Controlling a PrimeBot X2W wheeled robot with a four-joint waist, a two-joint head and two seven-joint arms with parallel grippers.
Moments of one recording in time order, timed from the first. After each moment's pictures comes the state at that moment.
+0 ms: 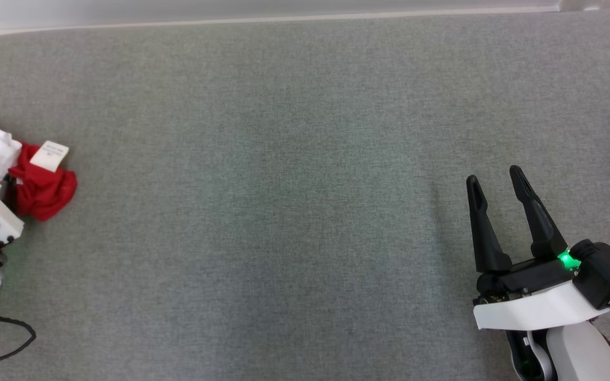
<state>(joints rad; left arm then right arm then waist) -0.89 0.43 0.16 1.10 -0.34 -0.12 0.23 -0.32 -0.08 0.21 0.10 0.37 0.13 -0.26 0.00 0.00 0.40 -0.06</state>
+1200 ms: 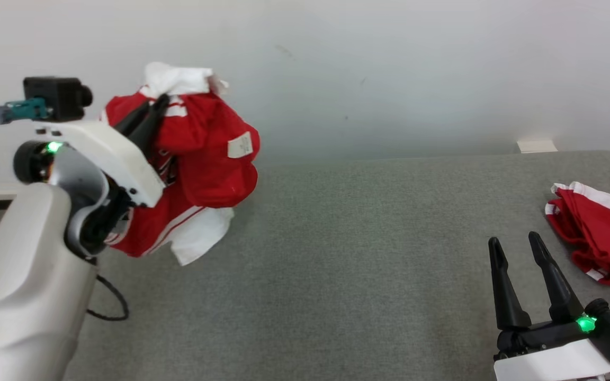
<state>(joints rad) -0.81 0.39 -0.33 0.47 -0.66 -0.13 0.21 -0.13 -0.09 0.16 0.09 0.39 0.13 -0.26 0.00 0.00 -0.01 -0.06</state>
